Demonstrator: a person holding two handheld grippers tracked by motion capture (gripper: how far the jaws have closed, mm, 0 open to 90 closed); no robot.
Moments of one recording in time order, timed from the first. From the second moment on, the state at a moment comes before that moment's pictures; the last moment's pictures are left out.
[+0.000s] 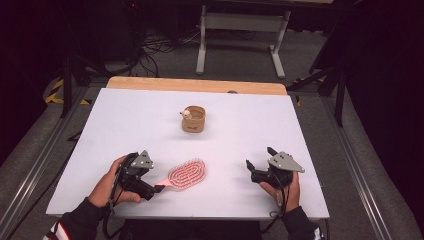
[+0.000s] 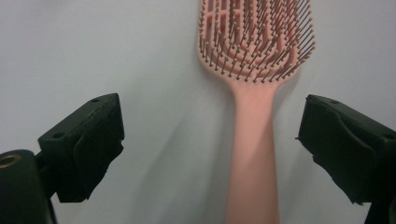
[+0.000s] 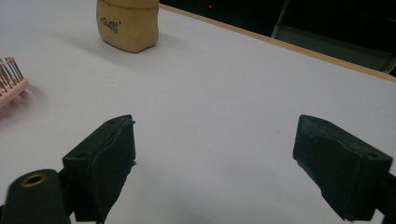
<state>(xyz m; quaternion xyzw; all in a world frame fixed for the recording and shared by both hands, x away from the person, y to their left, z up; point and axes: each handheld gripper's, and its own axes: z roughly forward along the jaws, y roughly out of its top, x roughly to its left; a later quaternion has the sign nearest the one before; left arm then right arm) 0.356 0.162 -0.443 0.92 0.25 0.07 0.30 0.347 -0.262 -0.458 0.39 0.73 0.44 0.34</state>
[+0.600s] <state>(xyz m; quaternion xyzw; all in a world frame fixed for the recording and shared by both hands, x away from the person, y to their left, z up) 0.372 0.133 -0.451 0.95 0.22 0.04 0.22 0.350 -0.260 -0.460 0.39 0.74 0.43 0.34</state>
